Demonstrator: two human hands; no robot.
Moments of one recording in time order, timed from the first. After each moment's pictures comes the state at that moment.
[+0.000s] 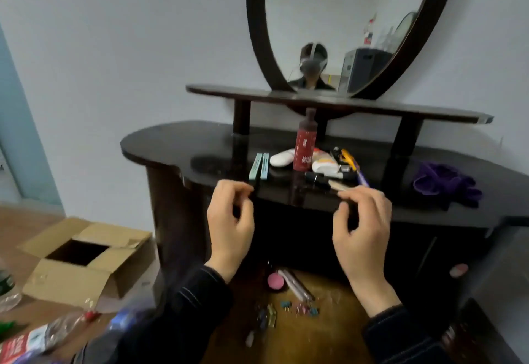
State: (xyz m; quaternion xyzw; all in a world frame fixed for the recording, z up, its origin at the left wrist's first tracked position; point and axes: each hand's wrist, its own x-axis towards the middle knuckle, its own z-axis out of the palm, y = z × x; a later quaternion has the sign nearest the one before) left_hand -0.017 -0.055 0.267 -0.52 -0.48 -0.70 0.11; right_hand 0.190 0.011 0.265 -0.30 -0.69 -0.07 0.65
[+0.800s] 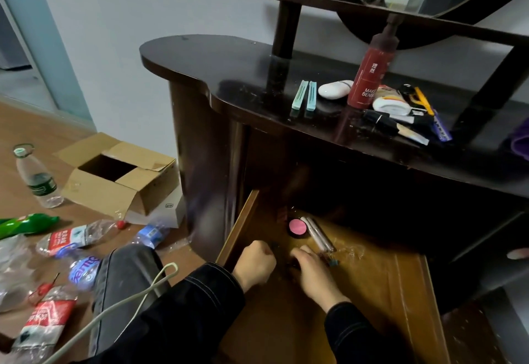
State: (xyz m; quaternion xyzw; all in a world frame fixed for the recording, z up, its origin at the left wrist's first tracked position) left_hand -0.011 -0.063 0.063 -0.37 -0.76 -0.31 -0.44; right_hand 0.140 0.030 -0.002 -0.42 -0.89 0.18 0.04
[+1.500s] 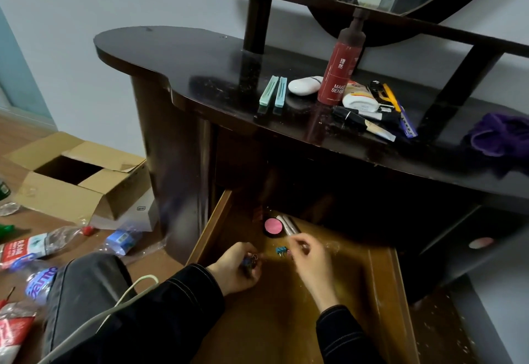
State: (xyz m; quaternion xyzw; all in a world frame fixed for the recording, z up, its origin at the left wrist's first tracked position) left_hand -0.001 -0.040 0.053 0.08 -0.50 -0.48 -0.72; right_hand 0.169 0.026 0.053 -0.52 -0.71 0.37 0.28
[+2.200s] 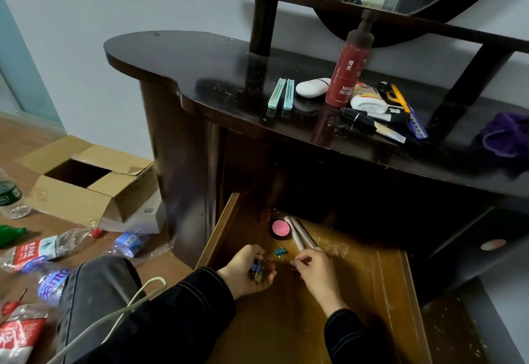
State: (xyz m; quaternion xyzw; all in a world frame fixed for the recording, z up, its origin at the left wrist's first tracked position) left_hand 0.004 -0.043 0.061 0.07 -0.50 -0.48 -0.71; right_hand 0.169 0.044 0.005 -0.56 -0.74 0.30 0.20
